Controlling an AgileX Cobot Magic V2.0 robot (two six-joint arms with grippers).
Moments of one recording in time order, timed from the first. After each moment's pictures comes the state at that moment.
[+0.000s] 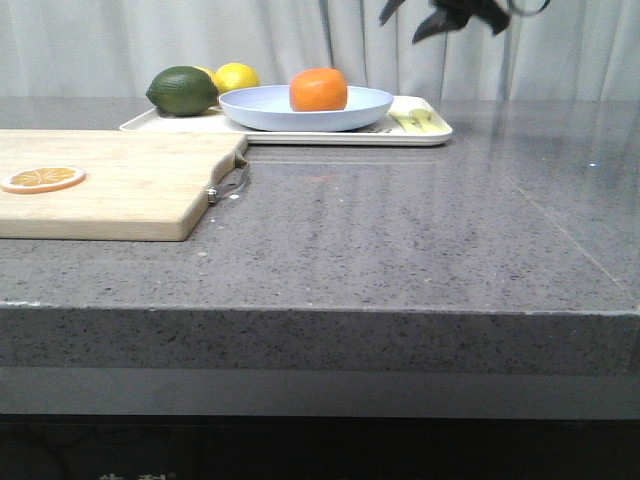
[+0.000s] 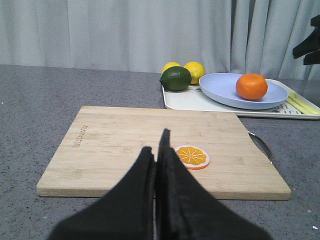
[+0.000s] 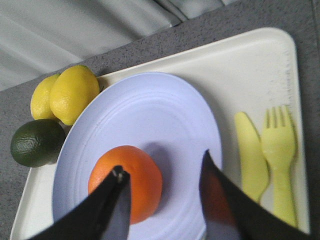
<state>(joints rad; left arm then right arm) -0.13 0.00 -0.37 -0.01 0.50 -0.06 0.14 2.36 -2.58 0.38 0.89 0.28</state>
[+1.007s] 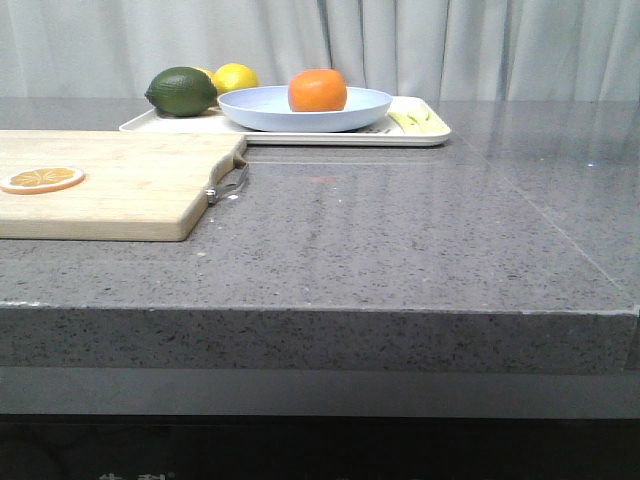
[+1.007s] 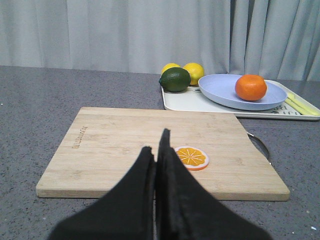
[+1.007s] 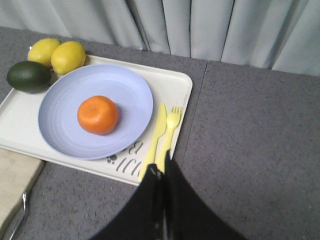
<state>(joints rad) -0.13 0.00 -0.37 -0.01 0.50 -0.06 0.13 1.79 -2.40 0.10 1.27 0.00</state>
